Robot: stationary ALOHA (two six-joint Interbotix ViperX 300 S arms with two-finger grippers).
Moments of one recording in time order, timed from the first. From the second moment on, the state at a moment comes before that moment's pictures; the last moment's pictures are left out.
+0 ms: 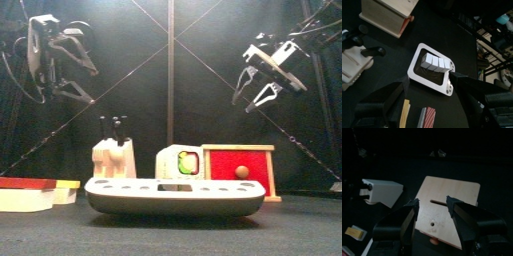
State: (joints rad) left arm 0.15 -0.69 0.97 -0.22 0.22 -0.23; right arm 0.12 -0.51 0.91 -1.41 0.96 2.20
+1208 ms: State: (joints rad) left arm 0.03 -0.46 0.66 0.67 0.94 -1.42; right arm 0.12 -0.66 1.02 -1.35 0.87 2.20
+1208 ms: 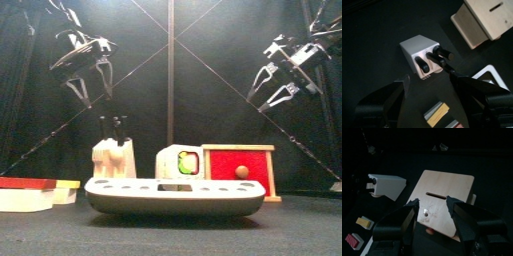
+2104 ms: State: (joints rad) left arm 0.01 -0.28 0.65 0.83 1.01 -1.74; right arm 0.12 -0.66 1.03 -1.35 0.87 2.20
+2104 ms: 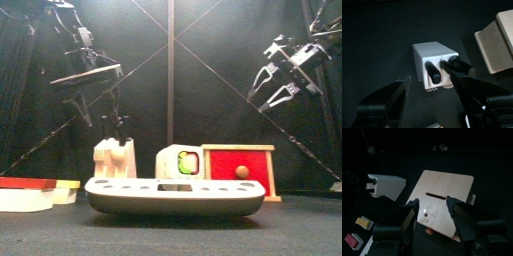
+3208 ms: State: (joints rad) left arm 0.04 -0.22 0.60 0.82 1.08 -1.78; right arm 0.11 -0.66 1.03 -1.35 0.87 2.20
